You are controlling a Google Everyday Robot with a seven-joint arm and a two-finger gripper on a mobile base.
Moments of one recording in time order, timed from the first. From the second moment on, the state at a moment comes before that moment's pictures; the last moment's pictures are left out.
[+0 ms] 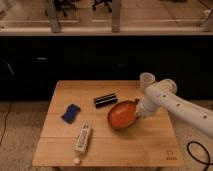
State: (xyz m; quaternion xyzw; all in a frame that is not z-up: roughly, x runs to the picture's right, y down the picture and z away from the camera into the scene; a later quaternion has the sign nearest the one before) arm 0.196 0.147 0.778 -0.20 -0.21 -0.47 0.83
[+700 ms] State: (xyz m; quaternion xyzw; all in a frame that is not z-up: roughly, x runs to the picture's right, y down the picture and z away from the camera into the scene) arm 0.206 0.144 0.774 -0.19 -0.21 -0.48 0.83
